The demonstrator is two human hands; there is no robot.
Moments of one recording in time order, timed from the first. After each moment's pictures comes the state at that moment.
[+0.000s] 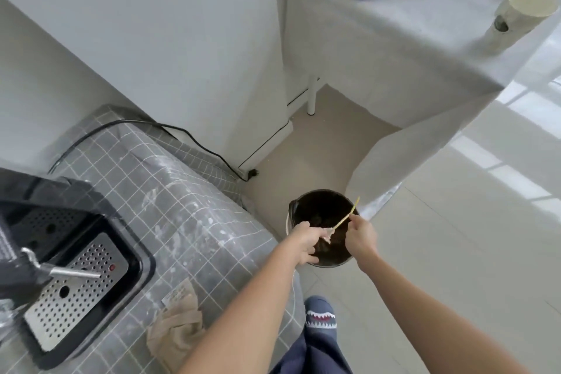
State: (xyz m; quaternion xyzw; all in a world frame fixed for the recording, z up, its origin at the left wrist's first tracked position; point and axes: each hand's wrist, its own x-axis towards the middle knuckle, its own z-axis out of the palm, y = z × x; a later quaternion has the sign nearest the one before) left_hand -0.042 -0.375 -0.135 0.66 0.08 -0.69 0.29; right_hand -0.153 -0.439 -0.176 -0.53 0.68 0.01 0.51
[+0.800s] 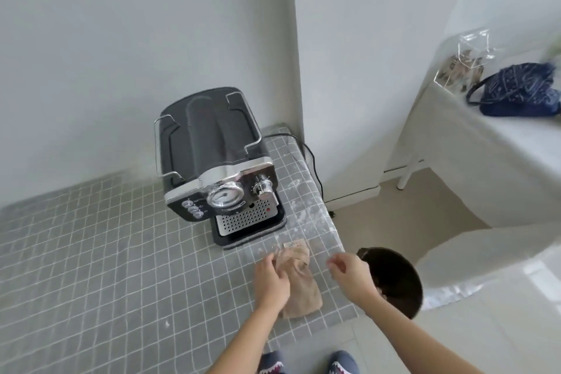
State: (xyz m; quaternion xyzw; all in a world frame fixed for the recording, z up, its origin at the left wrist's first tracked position) left_hand -0.036 -0.107 -0.013 0.90 0.07 -0.23 0.36; right_hand -0.100 -0.273 -0.021 -0.83 0.29 0.10 0.46
